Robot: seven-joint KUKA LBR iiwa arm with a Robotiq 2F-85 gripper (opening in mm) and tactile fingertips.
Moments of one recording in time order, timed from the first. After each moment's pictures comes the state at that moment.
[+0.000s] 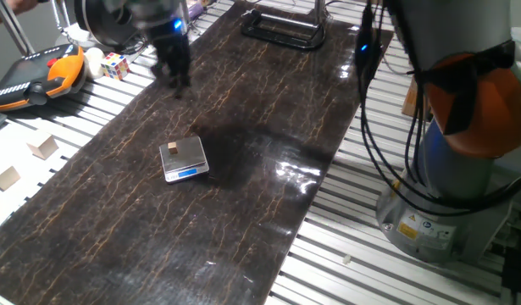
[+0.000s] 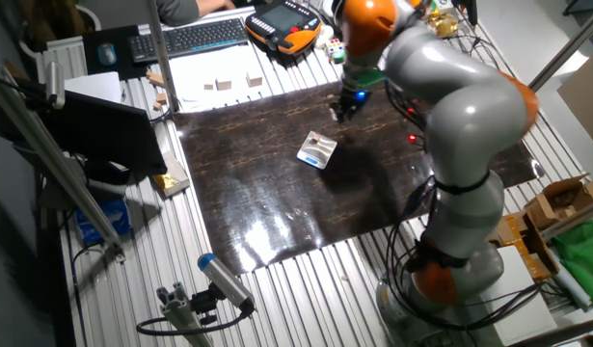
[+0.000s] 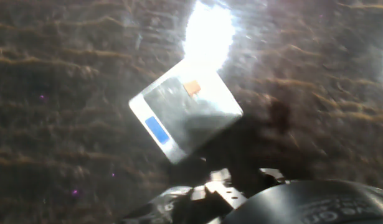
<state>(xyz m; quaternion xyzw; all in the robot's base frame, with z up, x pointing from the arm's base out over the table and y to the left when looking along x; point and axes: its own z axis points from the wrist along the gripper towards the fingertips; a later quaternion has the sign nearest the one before) 0.572 0.057 0.200 0.09 -0.99 0.00 0.05</state>
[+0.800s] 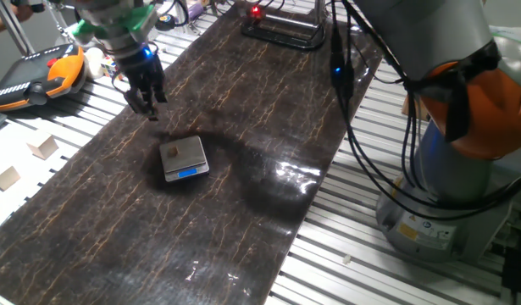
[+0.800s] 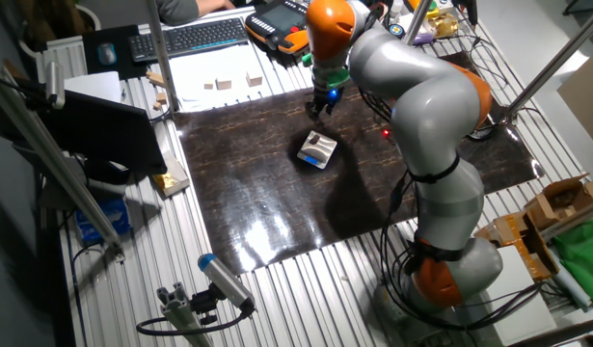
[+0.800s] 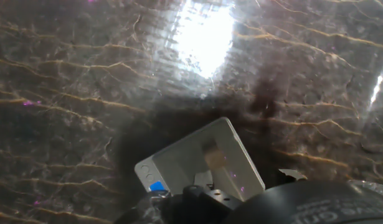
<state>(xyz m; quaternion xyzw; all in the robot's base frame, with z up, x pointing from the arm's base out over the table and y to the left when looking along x) 0.621 0.079 0.146 0.15 -0.99 0.02 0.06</state>
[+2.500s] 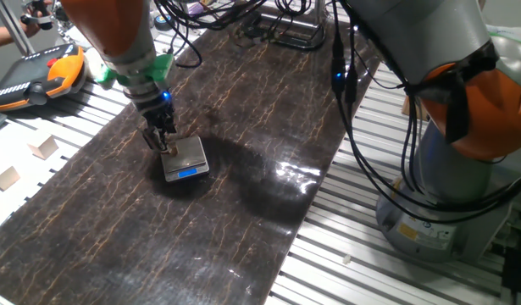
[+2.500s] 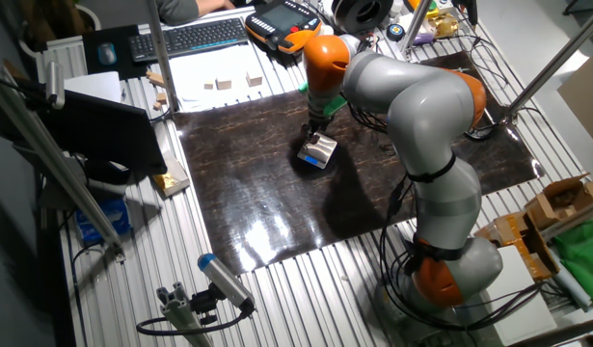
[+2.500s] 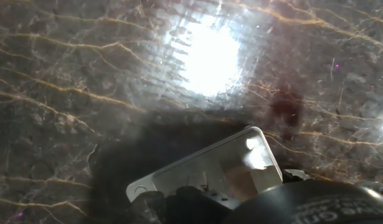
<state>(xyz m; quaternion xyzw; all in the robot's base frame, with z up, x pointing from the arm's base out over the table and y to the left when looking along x) 0.606 0.089 0.061 0.18 -0.98 0.02 0.03</state>
